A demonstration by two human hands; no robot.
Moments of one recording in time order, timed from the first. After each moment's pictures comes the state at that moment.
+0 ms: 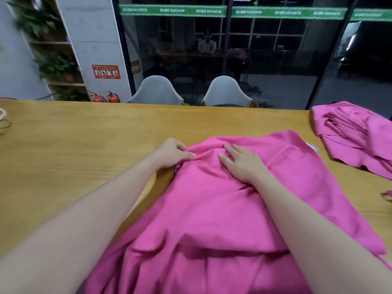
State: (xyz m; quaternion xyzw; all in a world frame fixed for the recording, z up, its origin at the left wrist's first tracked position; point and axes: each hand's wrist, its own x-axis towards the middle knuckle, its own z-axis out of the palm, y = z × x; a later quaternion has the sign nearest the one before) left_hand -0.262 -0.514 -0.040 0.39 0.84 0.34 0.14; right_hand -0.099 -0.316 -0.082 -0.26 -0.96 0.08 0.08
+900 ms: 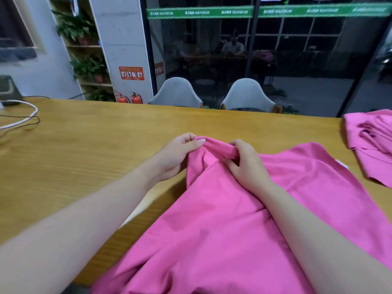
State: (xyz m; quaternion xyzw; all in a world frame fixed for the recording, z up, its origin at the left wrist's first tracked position) left_hand -0.238 -0.517 -0.027 0.29 0.61 0.67 0.32; right_hand -0.121 -0.326 -0.077 -0.08 -0.92 0.22 0.33
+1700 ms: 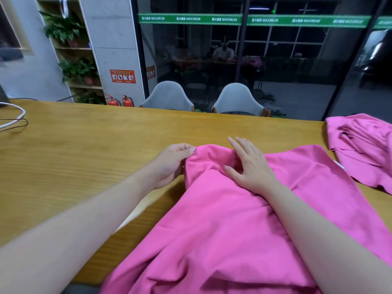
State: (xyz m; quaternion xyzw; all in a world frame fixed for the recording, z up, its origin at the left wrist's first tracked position) left_hand -0.219 -0.520 -0.033 0.26 0.61 0.67 0.33; right_hand -0.087 -0.295 -0.079 -0.11 -0.96 0.09 0.24
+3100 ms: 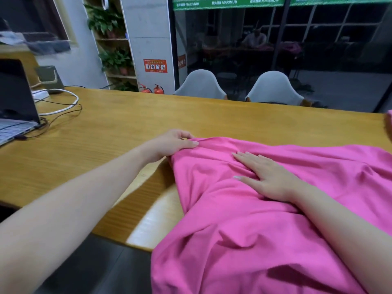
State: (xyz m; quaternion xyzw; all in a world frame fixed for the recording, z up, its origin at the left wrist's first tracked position) left_hand -0.304 -0.625 -0.030 0.31 0.79 0.47 0.25; right_hand -0.104 -0.378 -0.080 0.00 -0.99 0.12 0.03
